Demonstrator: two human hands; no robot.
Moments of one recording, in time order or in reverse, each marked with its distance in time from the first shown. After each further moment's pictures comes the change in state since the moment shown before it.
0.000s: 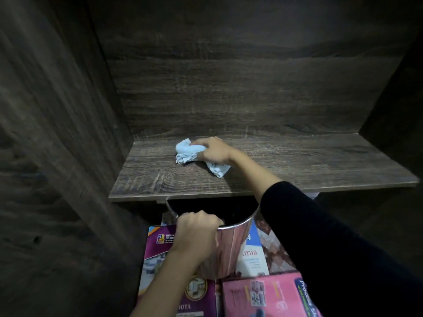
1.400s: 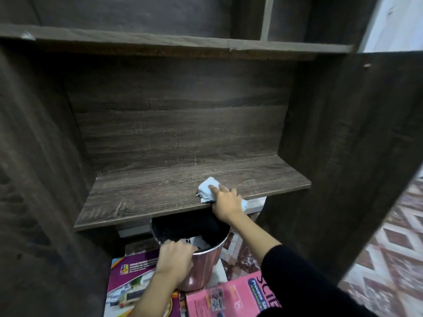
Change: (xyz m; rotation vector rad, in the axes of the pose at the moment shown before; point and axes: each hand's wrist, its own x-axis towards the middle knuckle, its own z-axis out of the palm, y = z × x) left_hand -0.027 0.050 0.007 0.206 -0.037 0.109; right_hand -0.171 0.053 -0.003 -0.410 0.289 0.415
